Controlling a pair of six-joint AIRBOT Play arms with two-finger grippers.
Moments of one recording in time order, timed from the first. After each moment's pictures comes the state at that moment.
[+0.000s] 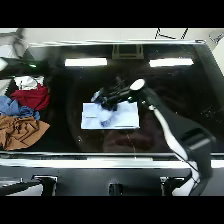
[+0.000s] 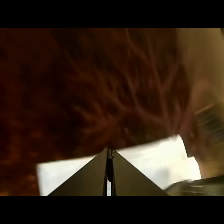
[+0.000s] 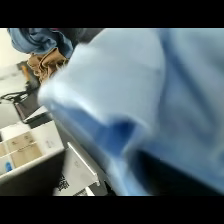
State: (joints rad) left arm 0.00 -1.36 1.61 0.99 -1.07 -1.50; right arm 0.44 -1.86 1.56 -0.40 1.07 1.67
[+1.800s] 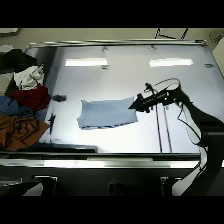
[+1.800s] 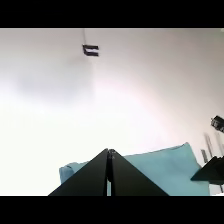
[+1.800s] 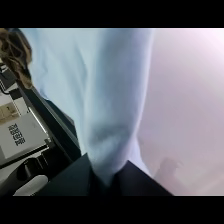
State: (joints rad) left arm 0.07 -1.17 1.61 1.02 -1.14 -1.48; right arm -0.03 -1.92 1.51 -0.52 1.49 1.31
